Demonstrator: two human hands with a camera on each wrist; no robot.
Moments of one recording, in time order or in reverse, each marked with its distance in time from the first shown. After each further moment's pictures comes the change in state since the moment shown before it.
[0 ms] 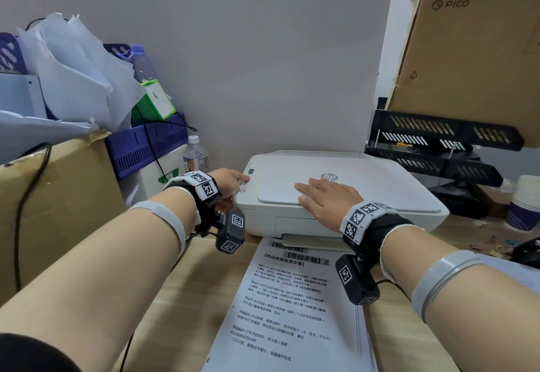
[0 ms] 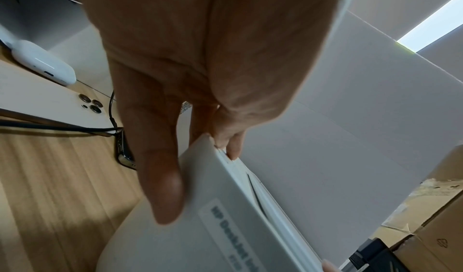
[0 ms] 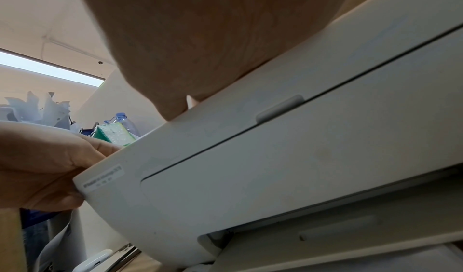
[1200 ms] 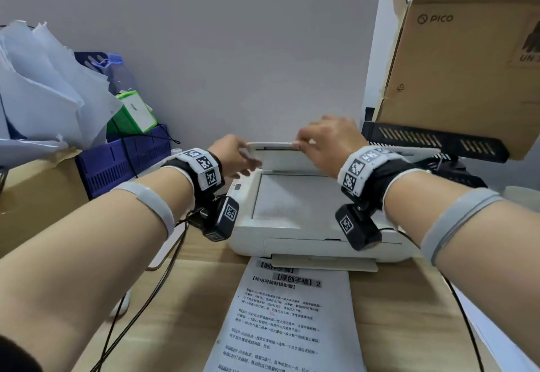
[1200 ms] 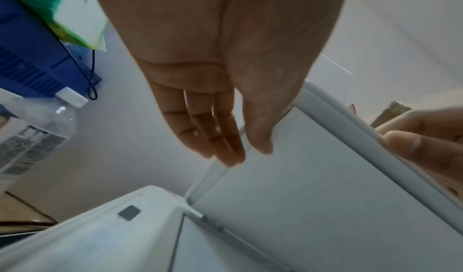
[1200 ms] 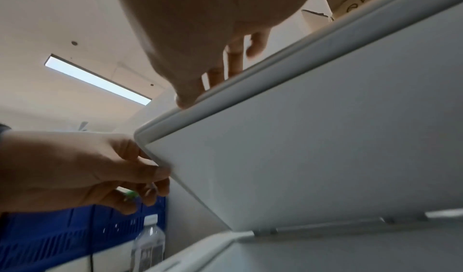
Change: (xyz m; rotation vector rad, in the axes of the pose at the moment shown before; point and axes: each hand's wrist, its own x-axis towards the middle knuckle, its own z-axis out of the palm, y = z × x) left_hand 0.026 0.074 -0.019 0.206 0.120 0.532; right_hand 0.037 0.005 -0.120 -0.129 0.564 -0.171
